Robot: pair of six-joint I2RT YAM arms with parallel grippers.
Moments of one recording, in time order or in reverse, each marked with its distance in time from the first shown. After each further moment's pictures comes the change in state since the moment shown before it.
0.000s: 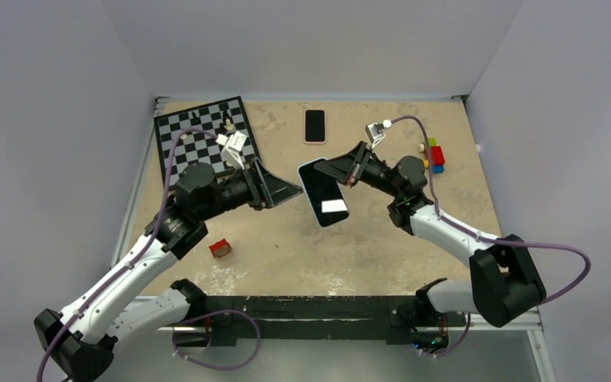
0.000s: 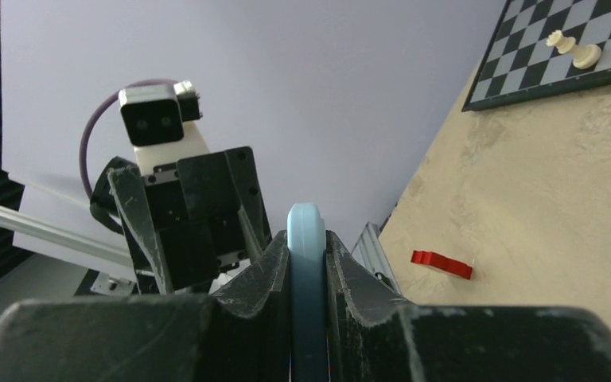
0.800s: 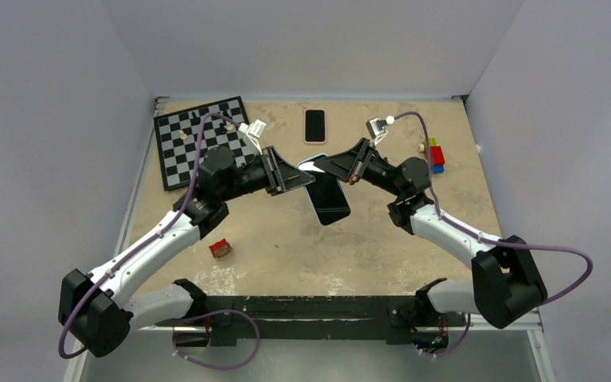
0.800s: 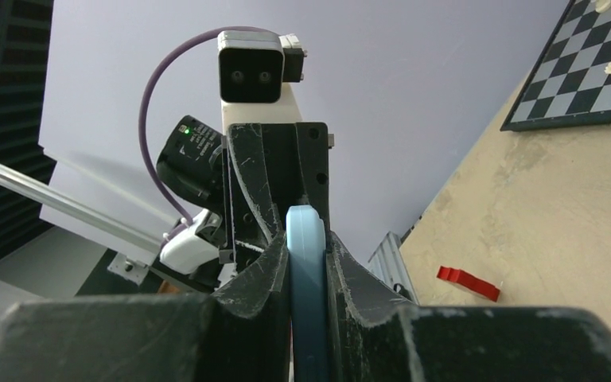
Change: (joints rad) left arm 0.026 0.253 0.040 0.256 0.122 -0.082; right arm 0.020 -0.026 0.017 0.085 -0.018 0.033
